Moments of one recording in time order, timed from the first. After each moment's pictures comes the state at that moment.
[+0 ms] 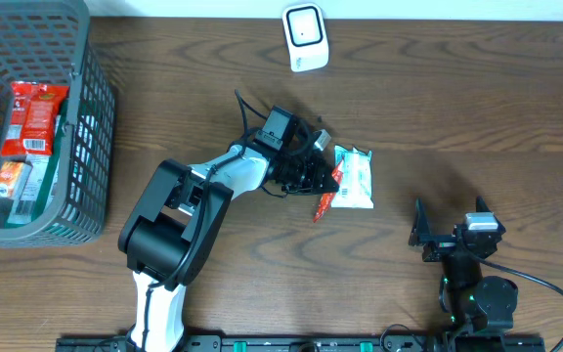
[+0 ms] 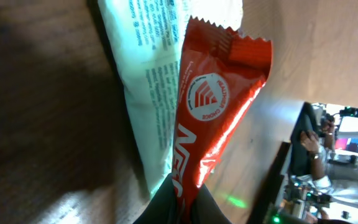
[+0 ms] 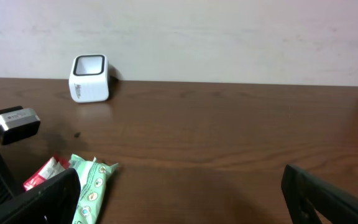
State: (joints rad) left arm -0.51 2.08 1.19 -0.19 0.86 -0.45; right arm 0.01 0.01 0.01 -0.07 -0.03 0.00
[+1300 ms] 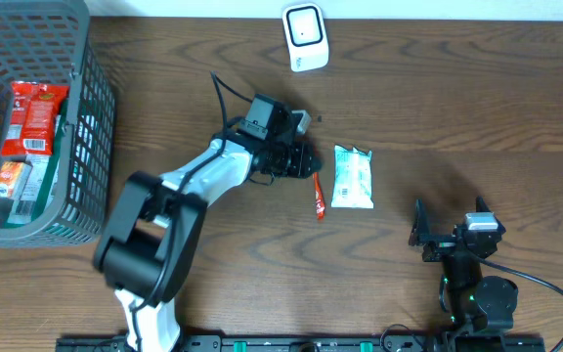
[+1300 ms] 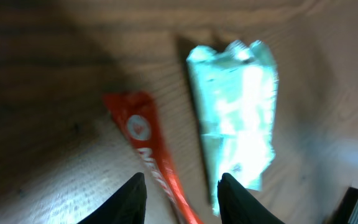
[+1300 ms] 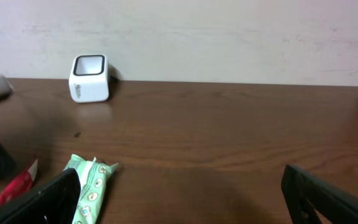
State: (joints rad) left arm -0.45 1.94 1.19 -0.28 0.58 -0.36; right arm 0.01 0.01 0.01 -0.07 -0.03 0.00
